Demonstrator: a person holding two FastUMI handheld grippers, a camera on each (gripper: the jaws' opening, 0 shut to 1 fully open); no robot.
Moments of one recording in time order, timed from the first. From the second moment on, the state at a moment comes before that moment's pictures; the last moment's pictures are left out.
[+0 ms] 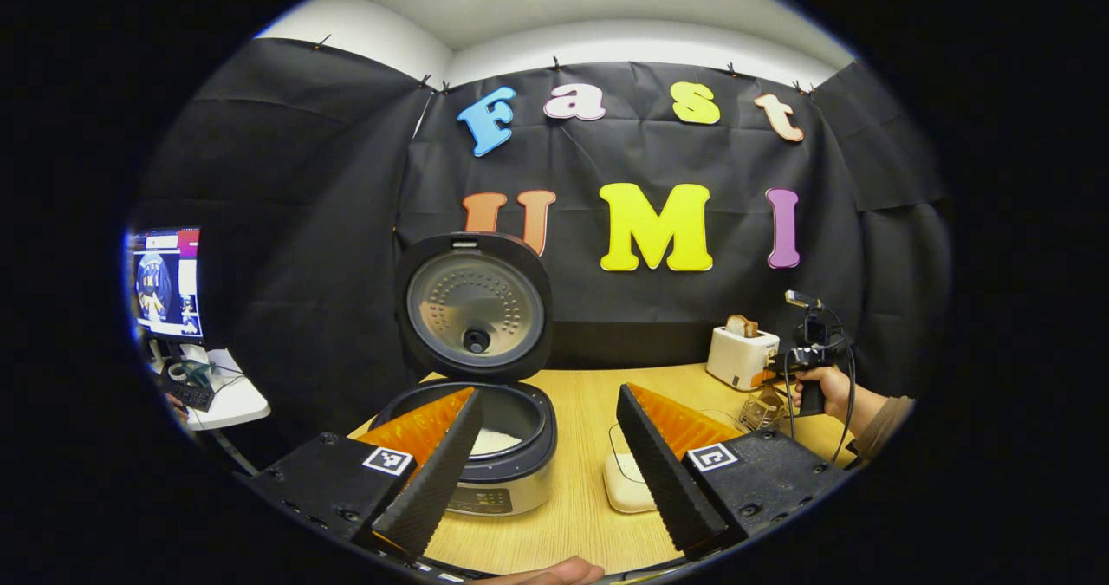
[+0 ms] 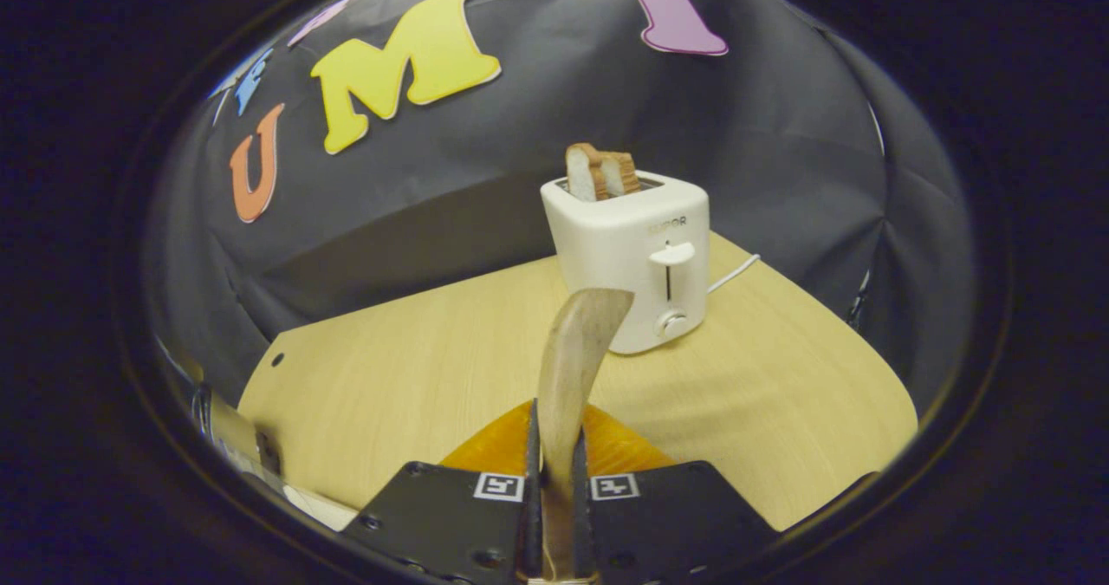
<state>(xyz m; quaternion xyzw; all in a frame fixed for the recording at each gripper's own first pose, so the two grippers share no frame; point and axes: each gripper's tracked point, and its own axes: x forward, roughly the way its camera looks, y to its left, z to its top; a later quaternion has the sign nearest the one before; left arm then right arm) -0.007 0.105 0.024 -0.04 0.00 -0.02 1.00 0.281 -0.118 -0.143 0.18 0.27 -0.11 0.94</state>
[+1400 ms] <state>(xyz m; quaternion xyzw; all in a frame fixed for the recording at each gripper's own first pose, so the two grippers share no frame) -0.006 0.090 0.016 0.00 0.02 -0.01 1.00 0.177 0.129 -0.028 -0.01 0.12 0.04 0.99</state>
